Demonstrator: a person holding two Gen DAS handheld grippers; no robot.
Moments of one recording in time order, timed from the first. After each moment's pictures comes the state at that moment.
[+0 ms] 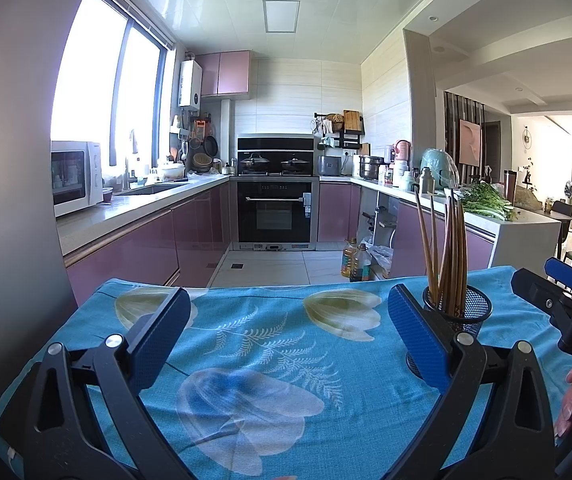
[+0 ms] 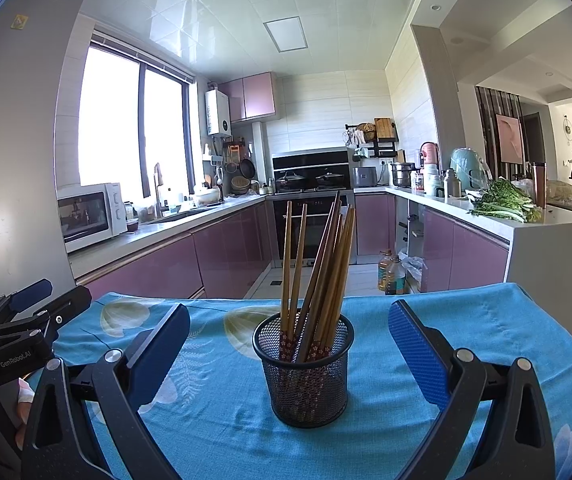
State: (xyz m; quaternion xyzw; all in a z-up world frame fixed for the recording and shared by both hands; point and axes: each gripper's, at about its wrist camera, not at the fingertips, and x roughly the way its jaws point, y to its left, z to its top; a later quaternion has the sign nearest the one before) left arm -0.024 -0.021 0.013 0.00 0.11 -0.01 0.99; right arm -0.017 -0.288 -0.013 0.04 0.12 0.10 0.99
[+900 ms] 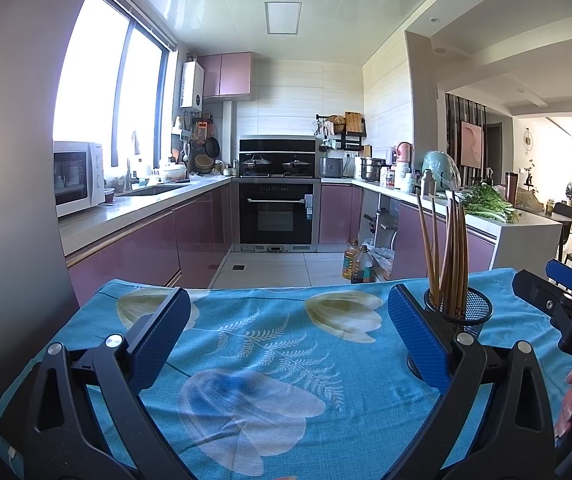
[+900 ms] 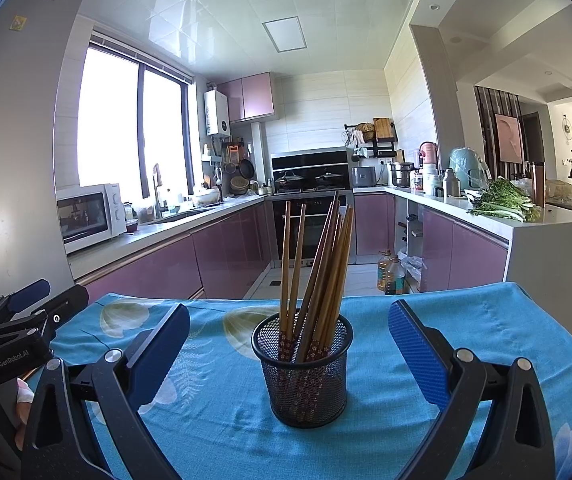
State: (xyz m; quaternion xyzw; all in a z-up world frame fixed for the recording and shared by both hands) left arm -0.025 -0.021 0.013 -0.01 0.11 -0.01 0.99; right arm -0.018 -0.288 -0.013 0.04 0.12 0.10 0.99
